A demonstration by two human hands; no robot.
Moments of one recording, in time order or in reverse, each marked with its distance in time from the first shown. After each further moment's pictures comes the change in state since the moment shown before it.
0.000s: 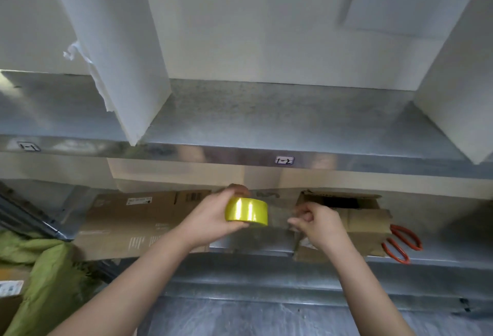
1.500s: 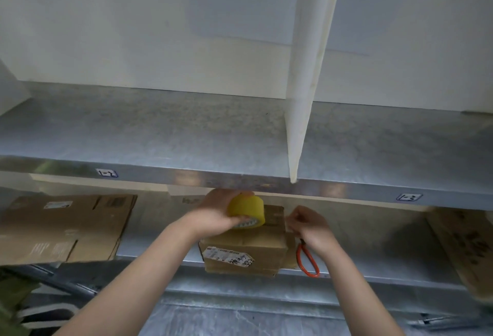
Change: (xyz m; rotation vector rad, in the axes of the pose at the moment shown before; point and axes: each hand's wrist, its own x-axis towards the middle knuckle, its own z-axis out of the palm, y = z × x) left_hand 0.149 0.159 0.139 0.035 -0.147 -0.192; right_hand 0.063 0.202 -0.139 0.301 -0.106 0.047
